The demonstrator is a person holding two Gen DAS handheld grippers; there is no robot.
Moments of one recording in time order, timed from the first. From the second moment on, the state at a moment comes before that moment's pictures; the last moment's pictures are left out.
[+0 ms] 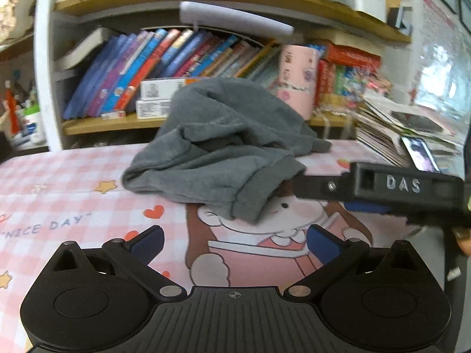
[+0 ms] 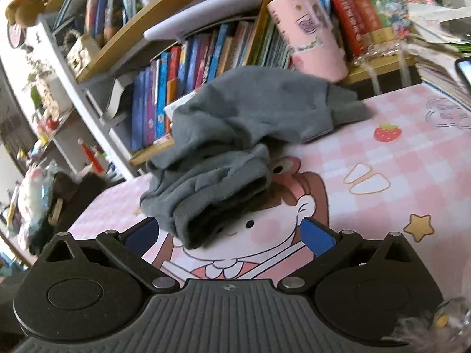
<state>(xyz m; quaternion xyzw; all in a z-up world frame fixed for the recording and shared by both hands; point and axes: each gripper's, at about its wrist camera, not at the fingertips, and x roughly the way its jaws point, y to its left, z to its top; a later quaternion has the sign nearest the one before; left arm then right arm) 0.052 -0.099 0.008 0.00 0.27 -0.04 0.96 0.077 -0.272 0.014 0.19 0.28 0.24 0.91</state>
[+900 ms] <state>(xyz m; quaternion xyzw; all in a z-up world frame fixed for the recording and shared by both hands) 0.089 -0.126 -0.007 0.18 0.26 -0.06 0.94 0.088 -0.295 0.003 0.34 0.30 0.33 0.83</state>
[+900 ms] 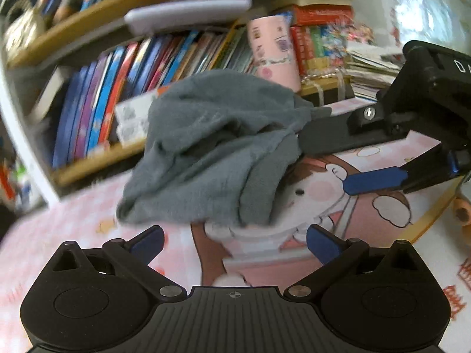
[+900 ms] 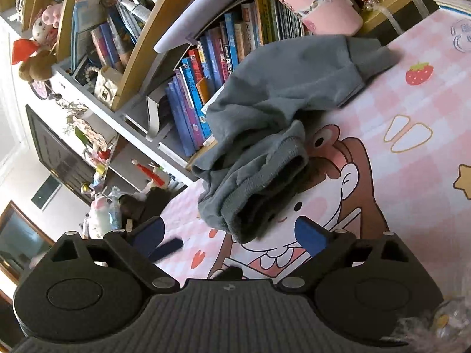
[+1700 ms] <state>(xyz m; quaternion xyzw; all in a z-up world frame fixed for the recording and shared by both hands) 0.143 -0.127 -0.003 0.18 0.27 -0.06 0.94 0.083 -0.314 0.005 0.36 0.26 0.23 0.87</state>
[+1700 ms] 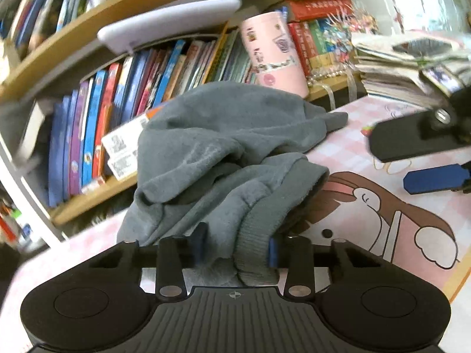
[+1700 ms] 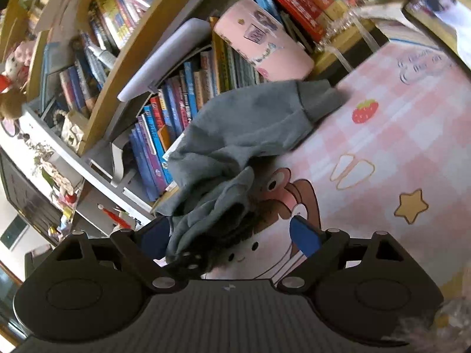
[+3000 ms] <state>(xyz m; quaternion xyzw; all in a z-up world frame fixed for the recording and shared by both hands) 0.020 0.091 0.112 -0.16 0.13 0.09 0.97 0.063 -0.297 0.019 0.31 0.21 0.27 0.88</state>
